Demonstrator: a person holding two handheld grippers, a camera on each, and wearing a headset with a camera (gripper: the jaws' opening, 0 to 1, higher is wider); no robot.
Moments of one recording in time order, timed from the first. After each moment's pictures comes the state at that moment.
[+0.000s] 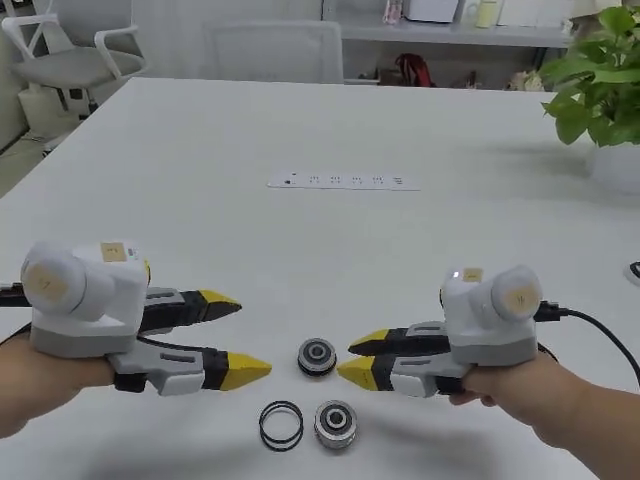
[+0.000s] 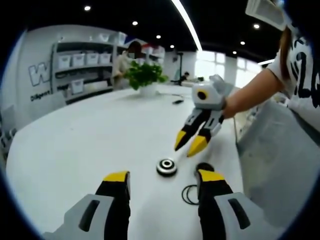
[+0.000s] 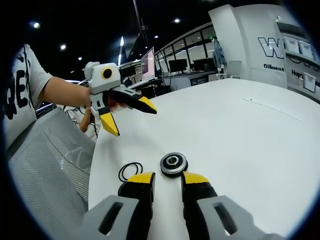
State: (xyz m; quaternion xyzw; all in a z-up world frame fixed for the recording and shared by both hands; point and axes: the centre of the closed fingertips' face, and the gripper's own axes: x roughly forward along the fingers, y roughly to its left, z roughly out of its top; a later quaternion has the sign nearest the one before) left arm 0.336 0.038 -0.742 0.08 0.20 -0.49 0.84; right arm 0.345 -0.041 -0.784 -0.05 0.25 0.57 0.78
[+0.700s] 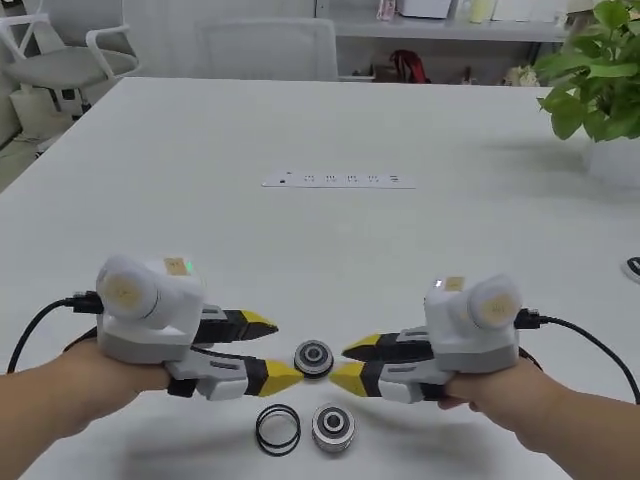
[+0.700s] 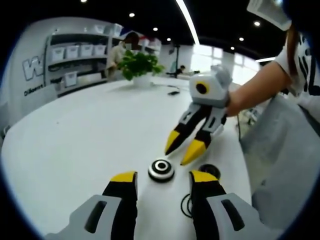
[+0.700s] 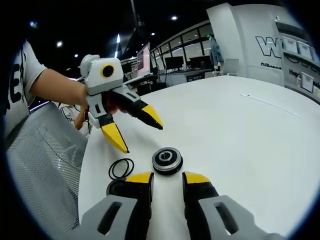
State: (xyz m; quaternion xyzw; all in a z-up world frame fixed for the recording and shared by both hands) left arm 0.346 0.003 -0.775 0.09 0.24 -0.51 0.82; right arm 0.351 -0.033 -0.800 -0.06 0.26 0.55 0.79
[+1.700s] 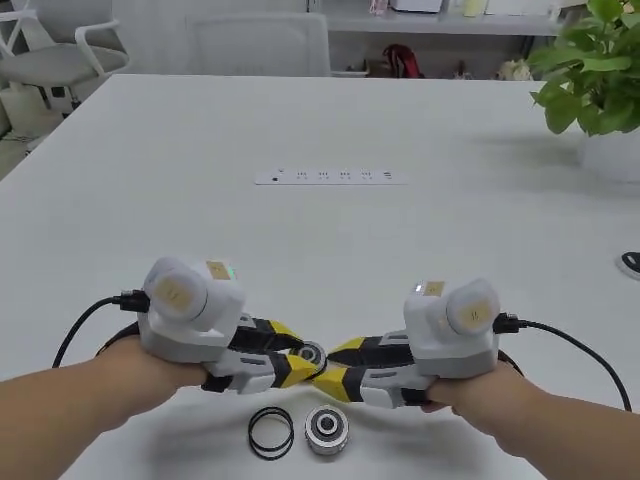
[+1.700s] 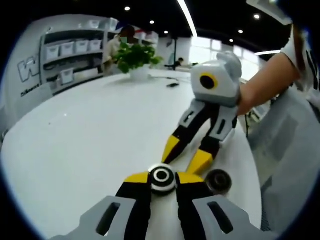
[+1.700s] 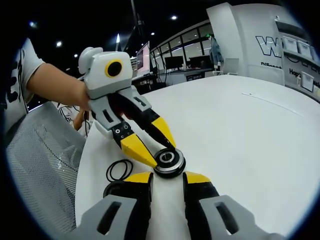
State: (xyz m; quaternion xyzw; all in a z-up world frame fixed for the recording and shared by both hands) left arm 0.359 -0.023 -0.792 0.11 0.26 -0.51 0.82; right arm 0.352 -0.025 -0.808 -0.06 0.26 0.55 0.79
